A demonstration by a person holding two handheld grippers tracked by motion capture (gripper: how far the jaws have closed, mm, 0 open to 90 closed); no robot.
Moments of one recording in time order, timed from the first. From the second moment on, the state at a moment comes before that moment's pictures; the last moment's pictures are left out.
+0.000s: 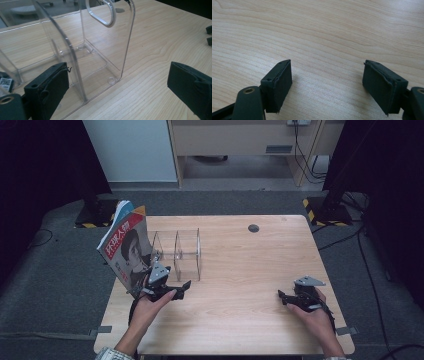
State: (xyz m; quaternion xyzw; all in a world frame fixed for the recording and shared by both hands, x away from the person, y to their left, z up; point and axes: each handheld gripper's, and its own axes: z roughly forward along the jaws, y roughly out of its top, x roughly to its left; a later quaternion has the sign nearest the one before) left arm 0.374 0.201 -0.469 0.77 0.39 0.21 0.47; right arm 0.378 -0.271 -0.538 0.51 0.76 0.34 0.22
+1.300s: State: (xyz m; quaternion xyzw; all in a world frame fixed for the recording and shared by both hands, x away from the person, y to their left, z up) left arm 0.389 0.115 -0.491 0.82 0.34 0.18 0.43; right arm 0.379 -0.270 -0.538 0.52 0.76 0.33 0.22
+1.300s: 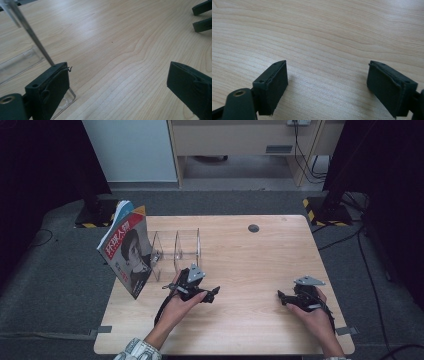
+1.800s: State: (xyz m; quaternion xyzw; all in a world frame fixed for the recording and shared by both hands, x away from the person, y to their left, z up) left arm 0.391 0.086 -0.510 0.85 0.32 0.16 0.39; right arm 0.379 -0.270 -0.538 0.52 0.76 0.33 0.22
